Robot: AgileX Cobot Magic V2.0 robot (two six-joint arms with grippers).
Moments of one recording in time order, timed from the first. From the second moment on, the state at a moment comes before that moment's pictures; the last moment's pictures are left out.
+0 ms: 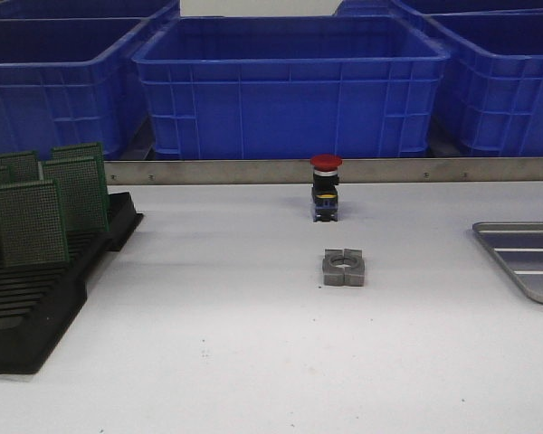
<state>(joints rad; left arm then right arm) -0.02 1.20 -1.22 -0.21 1.09 0.71 -0.07 -0.01 0.02 -0.03 -0.11 -0.03</state>
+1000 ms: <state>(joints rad) -0.04 1.76 -1.45 -0.37 1.23 1.47 -0.07 -0.01 0.03 -0.03 -0.10 -0.03</state>
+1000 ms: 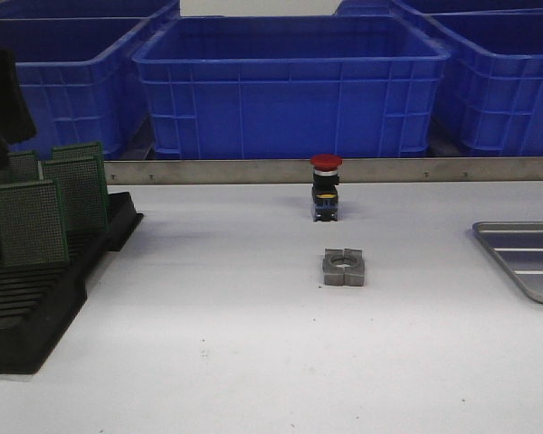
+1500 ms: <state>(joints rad) -0.04 1.84 -1.45 -0.33 1.22 1.50 -0.07 -0.01 0.03 -0.03 -0.10 -0.03</state>
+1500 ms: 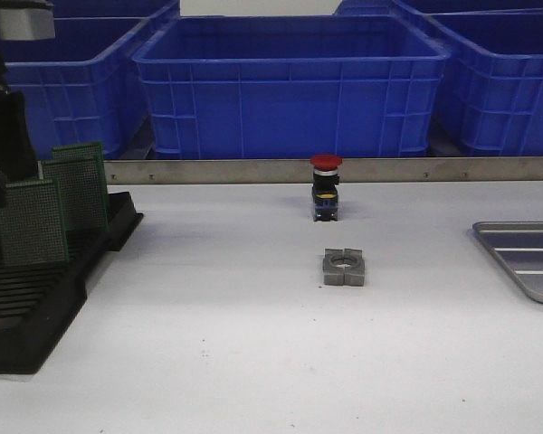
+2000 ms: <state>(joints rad) -0.04 1.92 -1.45 -0.33 1.22 1.50 -0.07 -0.01 0.03 -0.03 -0.10 -0.03</state>
